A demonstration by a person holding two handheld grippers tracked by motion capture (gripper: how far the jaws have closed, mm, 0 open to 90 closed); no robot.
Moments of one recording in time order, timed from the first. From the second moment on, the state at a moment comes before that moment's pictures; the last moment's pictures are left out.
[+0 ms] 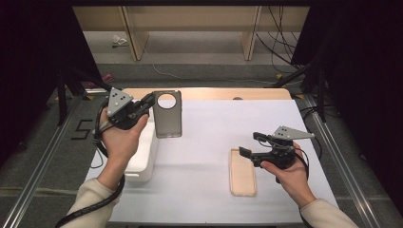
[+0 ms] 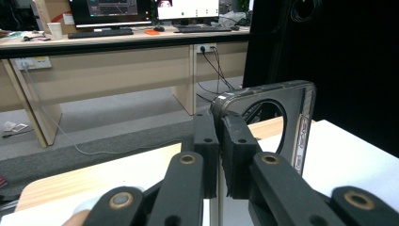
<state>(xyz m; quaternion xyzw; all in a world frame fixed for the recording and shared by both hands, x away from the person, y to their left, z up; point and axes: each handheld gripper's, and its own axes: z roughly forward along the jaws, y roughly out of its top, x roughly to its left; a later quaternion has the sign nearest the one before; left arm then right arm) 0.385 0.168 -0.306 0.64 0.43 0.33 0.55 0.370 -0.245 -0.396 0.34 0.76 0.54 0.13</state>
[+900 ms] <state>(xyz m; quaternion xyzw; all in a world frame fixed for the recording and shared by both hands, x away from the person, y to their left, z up) 0.394 0.202 -0.301 0.63 0.44 0.35 0.53 0.368 -0.252 -0.397 0.35 0.76 0.54 0.13</state>
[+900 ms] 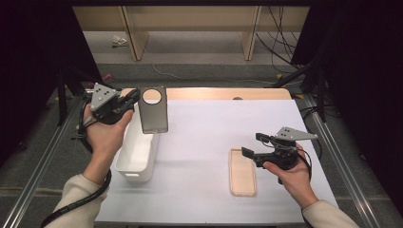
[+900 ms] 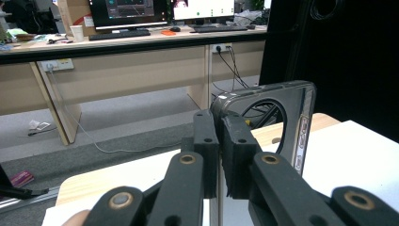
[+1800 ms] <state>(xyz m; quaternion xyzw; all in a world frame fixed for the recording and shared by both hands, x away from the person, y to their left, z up) 0.406 0.221 -0.300 0.63 0.45 0.37 0.52 0.366 -0.258 -0.398 0.35 0.75 0.54 0.13</state>
